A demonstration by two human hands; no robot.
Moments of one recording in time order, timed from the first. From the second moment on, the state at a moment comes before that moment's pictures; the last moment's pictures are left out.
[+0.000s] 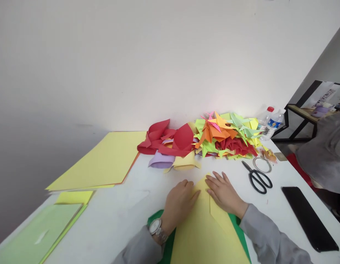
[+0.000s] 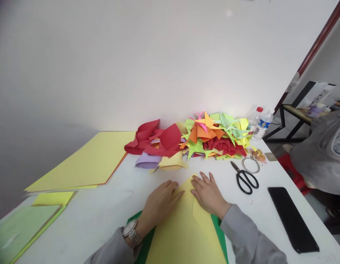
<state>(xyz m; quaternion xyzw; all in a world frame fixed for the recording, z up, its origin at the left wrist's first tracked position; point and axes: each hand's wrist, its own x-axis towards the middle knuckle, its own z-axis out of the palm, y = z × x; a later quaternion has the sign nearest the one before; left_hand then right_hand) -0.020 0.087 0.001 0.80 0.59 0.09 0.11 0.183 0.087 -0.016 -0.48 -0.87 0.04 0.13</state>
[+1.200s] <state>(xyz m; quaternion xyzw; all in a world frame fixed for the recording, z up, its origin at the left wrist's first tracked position) -0.034 0.081 0.000 0.74 0.42 0.25 0.46 0.185 0.107 -0.015 -0.45 -0.88 0.03 0.16</state>
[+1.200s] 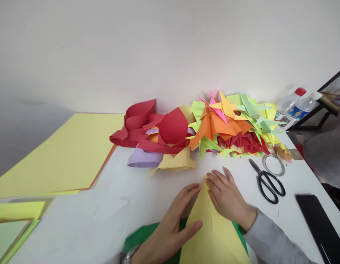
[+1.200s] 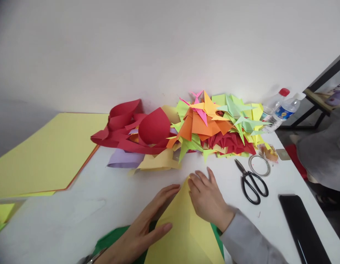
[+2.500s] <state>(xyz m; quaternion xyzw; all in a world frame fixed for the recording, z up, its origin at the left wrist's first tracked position) 0.017 0.079 -0.024 0.90 0.41 0.15 0.08 0.198 0.118 -0.009 -0.42 -0.90 -0.14 0.04</state>
